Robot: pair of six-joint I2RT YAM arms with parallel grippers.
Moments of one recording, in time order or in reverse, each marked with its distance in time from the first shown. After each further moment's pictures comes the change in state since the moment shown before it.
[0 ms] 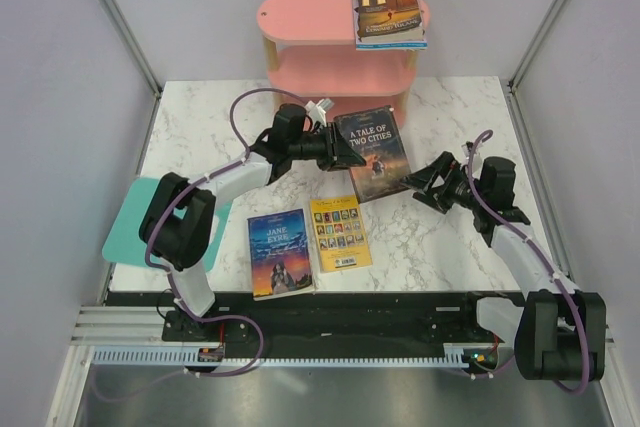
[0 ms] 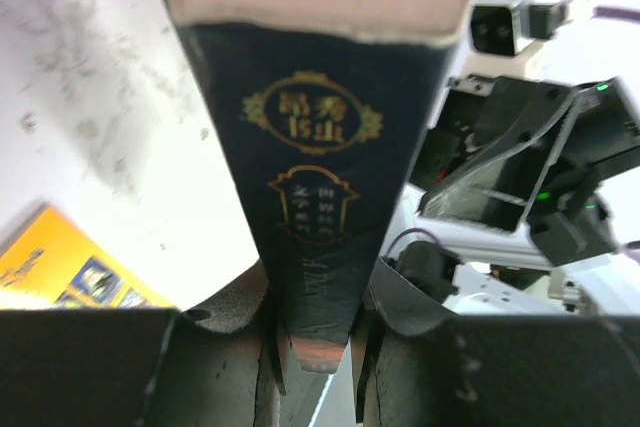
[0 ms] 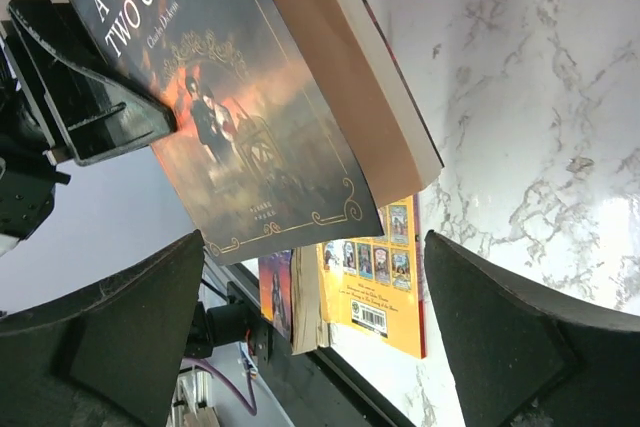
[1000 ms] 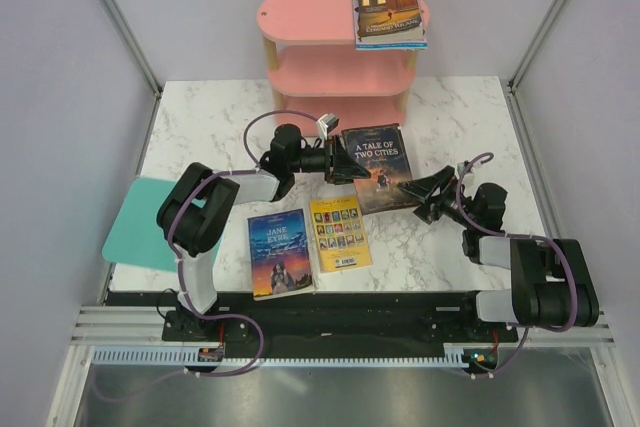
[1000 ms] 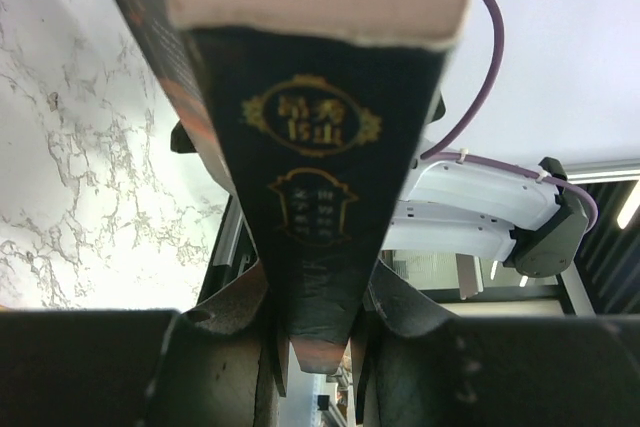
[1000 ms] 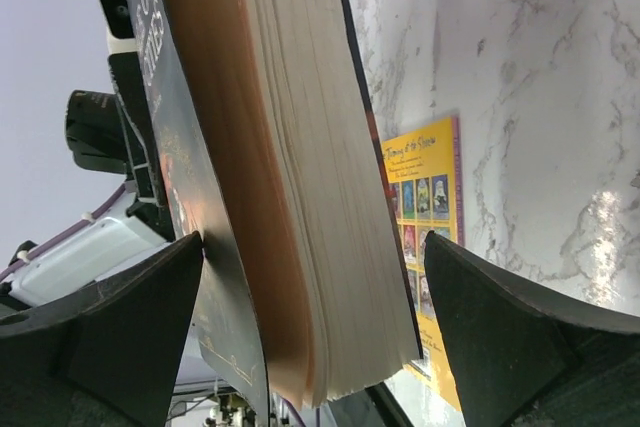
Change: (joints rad) left arm -0.001 0.130 -0.176 0.682 0.262 -0.417; right arm 0.000 0.252 -0.297 0.829 -0.070 0.386
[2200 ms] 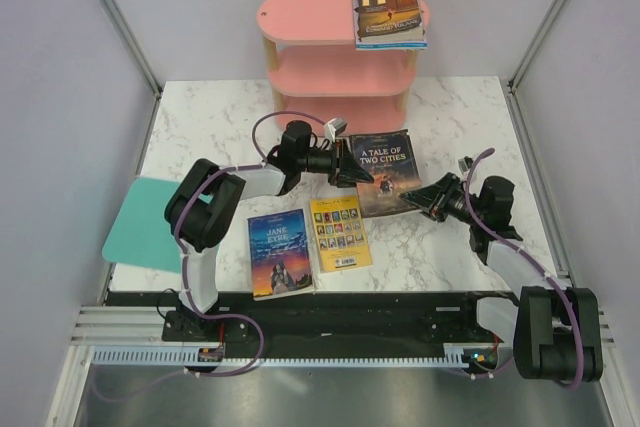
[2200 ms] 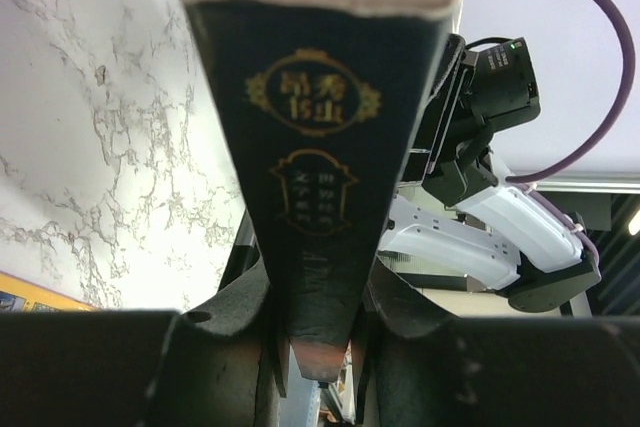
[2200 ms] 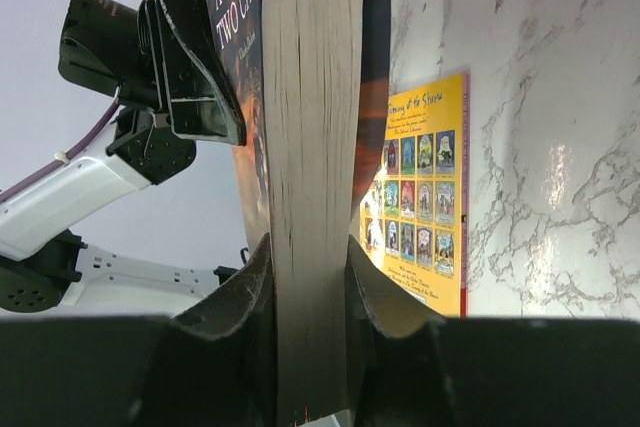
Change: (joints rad) left arm -0.003 0.065 0.096 -0.219 0.016 0.110; right arm -0.012 -0.259 0.085 -0.457 -0.074 -0.176
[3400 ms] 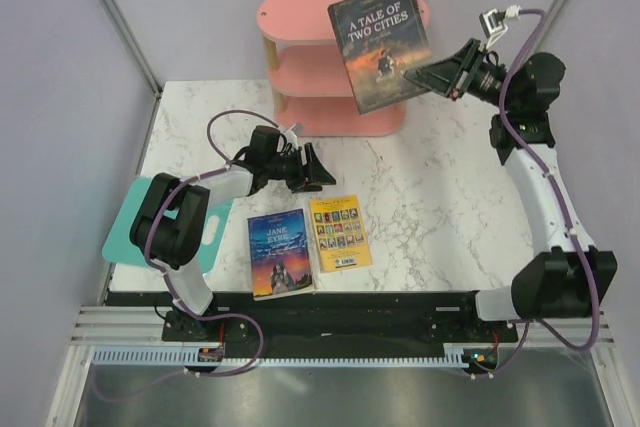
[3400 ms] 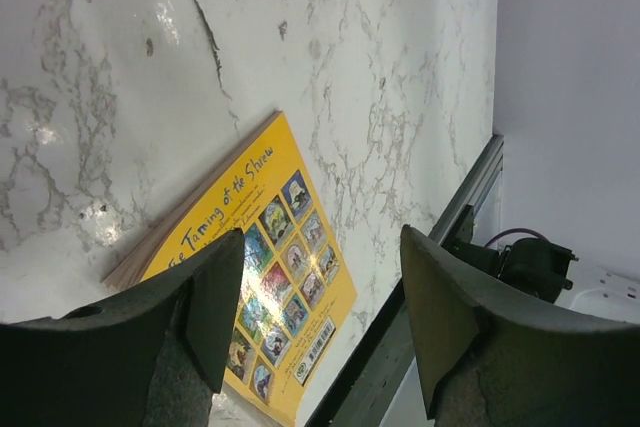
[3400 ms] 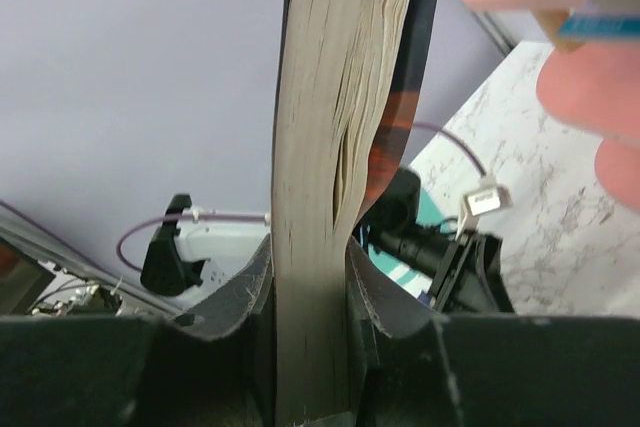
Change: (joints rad) left arm 0.155 -0.214 -0.144 -0.495 -0.300 0.492; right arm 0.045 0.256 0.982 -0.058 -0.163 0.066
